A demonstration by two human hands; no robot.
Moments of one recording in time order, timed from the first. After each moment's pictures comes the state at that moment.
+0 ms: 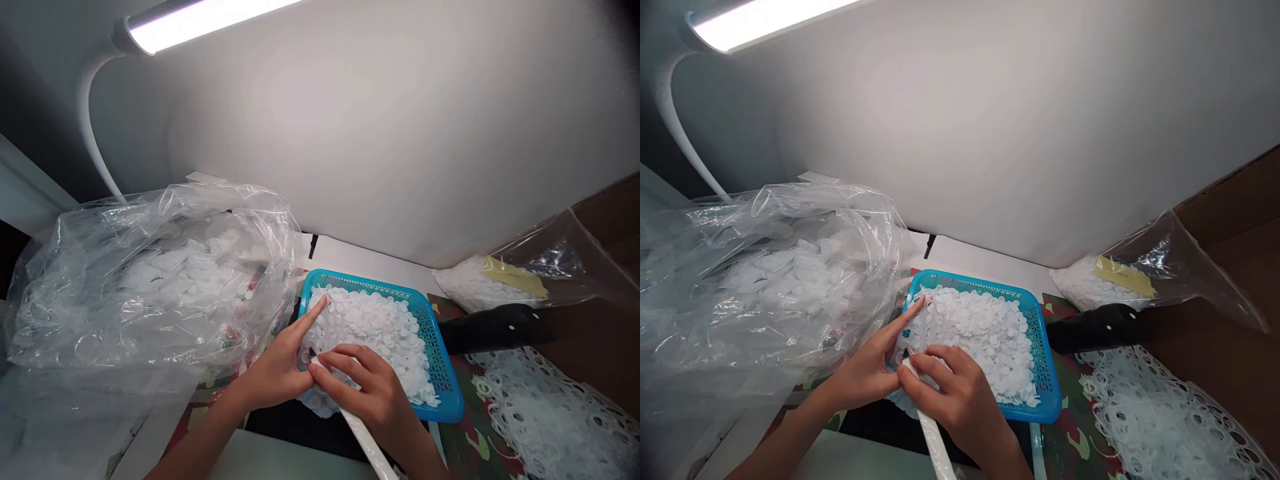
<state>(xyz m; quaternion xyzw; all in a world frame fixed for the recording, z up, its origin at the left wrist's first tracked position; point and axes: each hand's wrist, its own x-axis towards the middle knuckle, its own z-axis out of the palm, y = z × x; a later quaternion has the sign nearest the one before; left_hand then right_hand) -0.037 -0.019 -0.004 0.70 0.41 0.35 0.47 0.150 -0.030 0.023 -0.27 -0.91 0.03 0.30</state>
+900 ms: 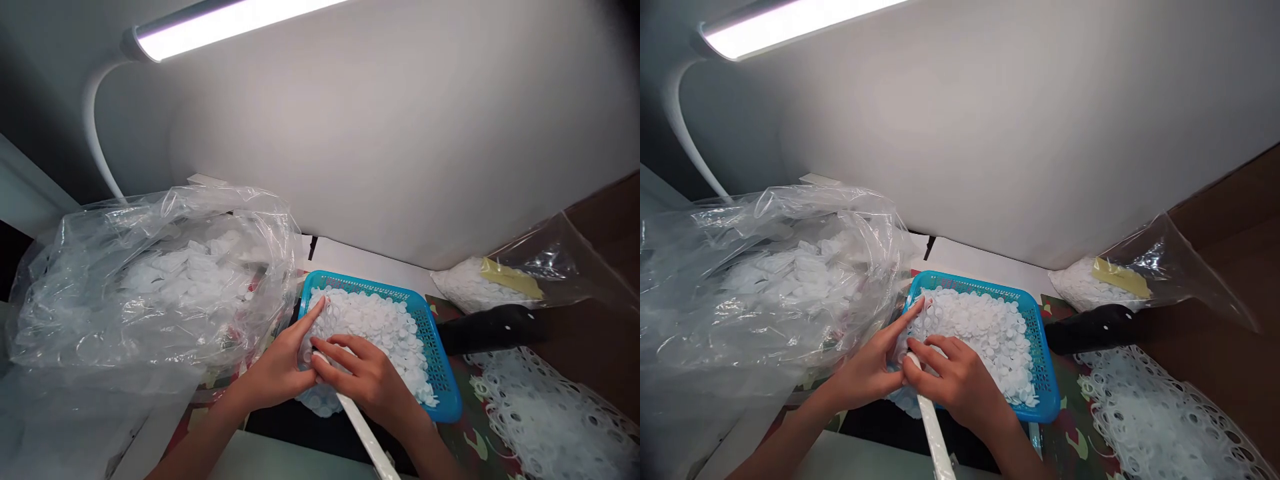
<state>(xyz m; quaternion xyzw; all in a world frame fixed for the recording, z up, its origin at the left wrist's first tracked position) -0.038 -0.020 -0.002 0.69 0.42 0.34 0.49 0.154 -0.013 0.016 -0.23 -0.94 -0.04 0.25</state>
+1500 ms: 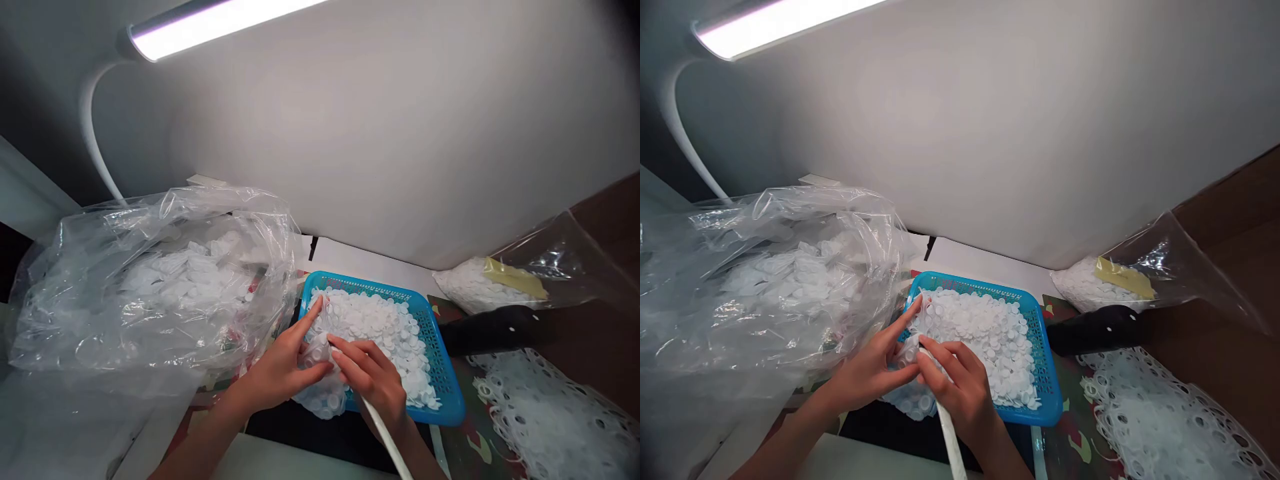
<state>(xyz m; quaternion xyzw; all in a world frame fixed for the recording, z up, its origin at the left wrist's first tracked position) -0.035 -0.020 0.001 0.65 0.45 0.33 0.52 0.151 -0.023 -0.003 -0.28 -0.86 0.04 0.42</state>
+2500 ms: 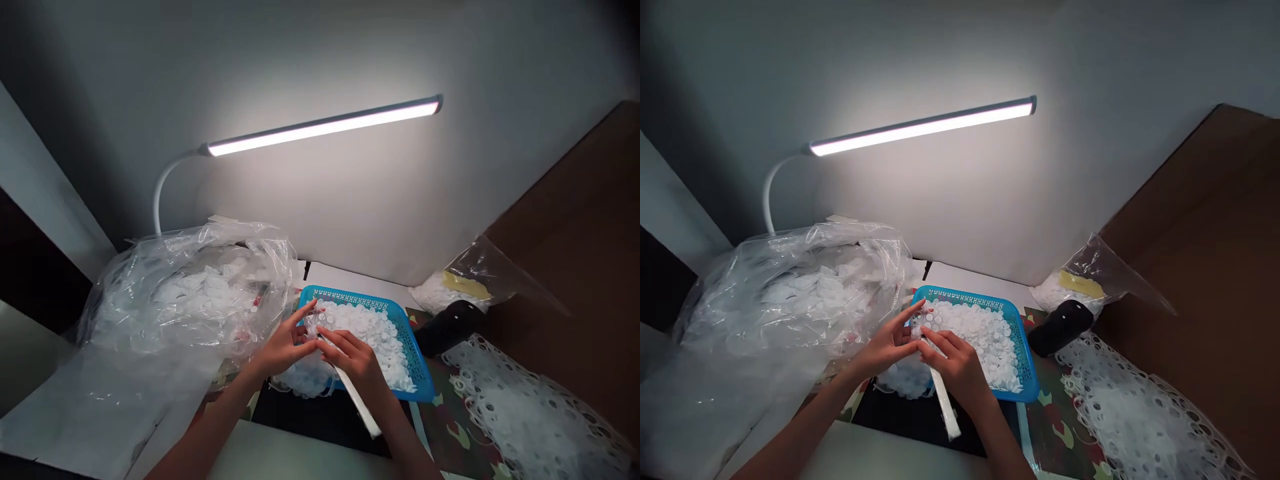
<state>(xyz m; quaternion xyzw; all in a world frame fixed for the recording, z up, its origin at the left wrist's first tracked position) -0.034 -0.011 -0.019 0.57 0.31 0.46 0.61 0.155 -0.024 -0.003 -0.26 -0.89 -0.05 0.37</state>
